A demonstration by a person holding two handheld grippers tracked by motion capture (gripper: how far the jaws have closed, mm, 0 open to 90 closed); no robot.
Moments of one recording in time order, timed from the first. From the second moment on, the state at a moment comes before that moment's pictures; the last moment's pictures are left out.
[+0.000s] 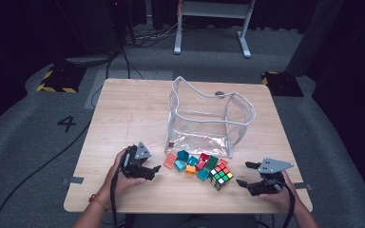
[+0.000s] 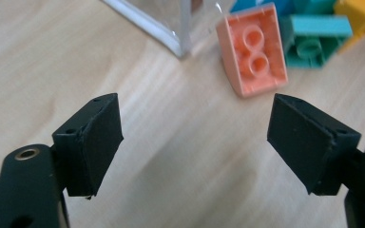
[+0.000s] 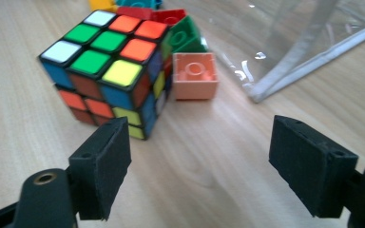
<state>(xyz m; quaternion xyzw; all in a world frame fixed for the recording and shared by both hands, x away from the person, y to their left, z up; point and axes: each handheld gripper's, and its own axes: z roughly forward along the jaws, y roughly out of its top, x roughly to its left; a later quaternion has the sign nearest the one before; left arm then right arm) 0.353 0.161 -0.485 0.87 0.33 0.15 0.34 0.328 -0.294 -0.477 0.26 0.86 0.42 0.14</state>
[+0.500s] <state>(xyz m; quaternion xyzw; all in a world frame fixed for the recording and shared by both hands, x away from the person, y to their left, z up) 0.330 0.179 -0.502 0.85 0.38 0.14 0.34 0.307 -0.243 -0.488 0.23 0.86 0.44 0.12</state>
